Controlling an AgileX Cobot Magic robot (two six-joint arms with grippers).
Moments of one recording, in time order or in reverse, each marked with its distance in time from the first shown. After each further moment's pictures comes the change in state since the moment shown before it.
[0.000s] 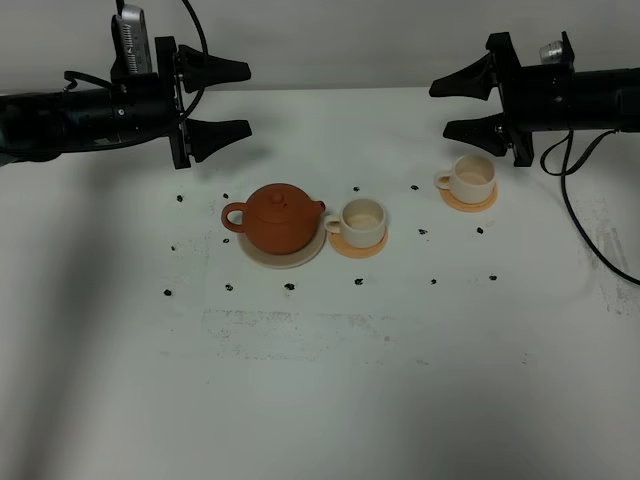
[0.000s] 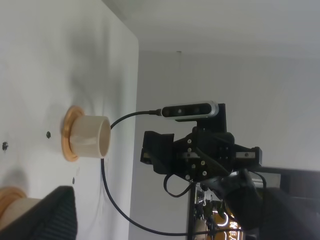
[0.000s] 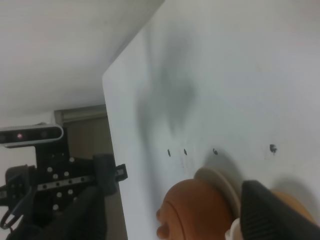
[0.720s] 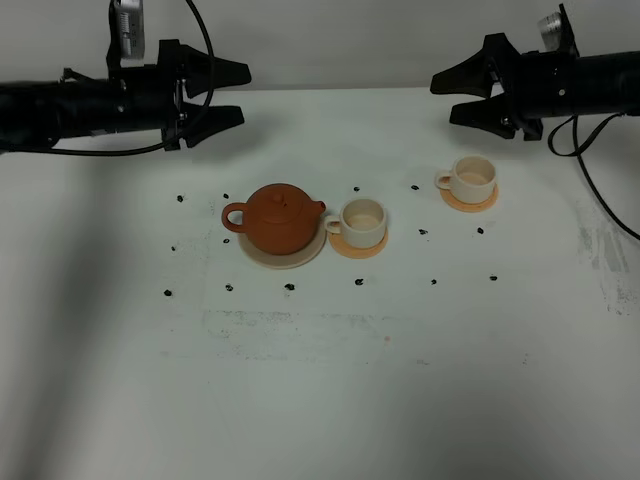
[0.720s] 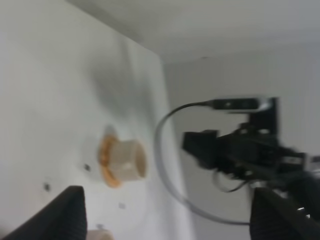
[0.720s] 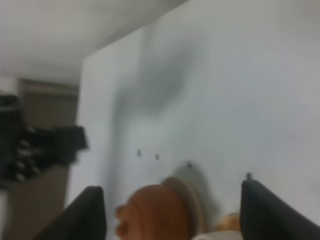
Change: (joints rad) left arm 0.000 -0.047 -0.031 0.085 -0.089 0.198; right arm 0.000 -0.002 -0.099 -0.126 0.000 -0.192
